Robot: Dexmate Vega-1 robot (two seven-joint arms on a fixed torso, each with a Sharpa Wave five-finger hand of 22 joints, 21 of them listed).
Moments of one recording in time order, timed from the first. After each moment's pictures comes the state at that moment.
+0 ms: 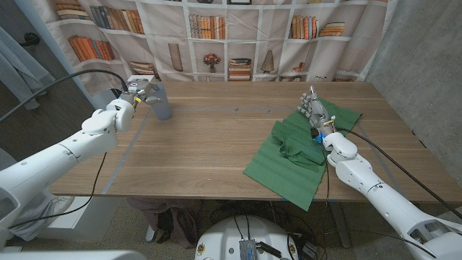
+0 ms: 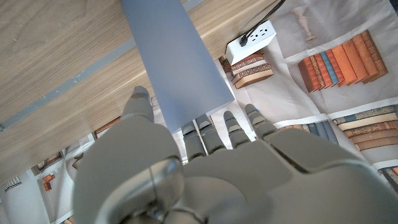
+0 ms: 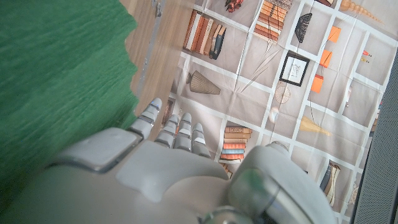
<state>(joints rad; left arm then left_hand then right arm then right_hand) 0.67 1.02 0.59 -1.62 0.59 0.39 0.09 0.76 0.08 0.17 -0.13 0.20 0.47 -0.21 0.54 0.33 0.48 -0.21 0.35 0.35 0.09 -0.04 0.21 0.23 0.04 0.10 0.21 0.19 -0.87 -0.51 -0.36 -1.32 0.63 0.29 -0.04 0.33 0.09 -0.14 -0.01 0.20 0.04 0.04 0.20 0.19 0.10 0.05 0.22 0.18 0.03 0.00 0.19 0.18 0.12 0.10 0.19 0.18</state>
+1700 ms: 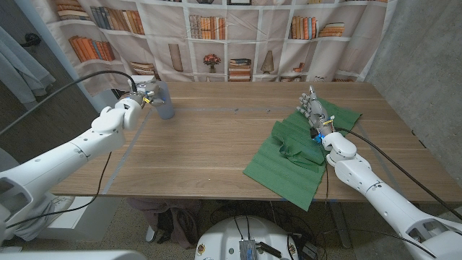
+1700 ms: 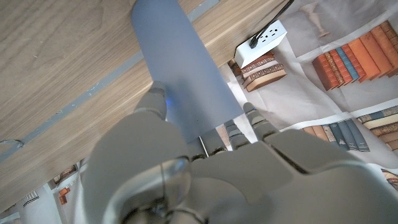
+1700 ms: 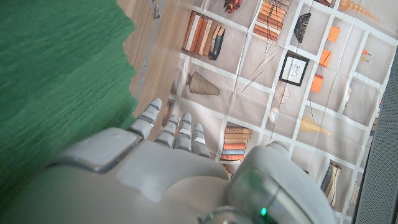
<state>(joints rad) 0.63 0.99 0.67 -1.58 0.66 0.38 -0.02 0.97 0.13 0.37 -0.17 0.18 0.73 -0.19 0.72 0.31 0.85 -0.22 0.53 0.47 0.10 -0.04 0.21 0.22 0.12 0.06 0.23 0.19 -0.86 -0.50 -0.36 -1.31 0.64 0.29 -0.04 0.33 0.09 -0.14 -0.01 0.20 0.04 0.04 0.20 0.19 0.10 0.05 0.22 0.18 0.03 0.00 0.19 0.18 0.12 0.10 0.19 0.18</state>
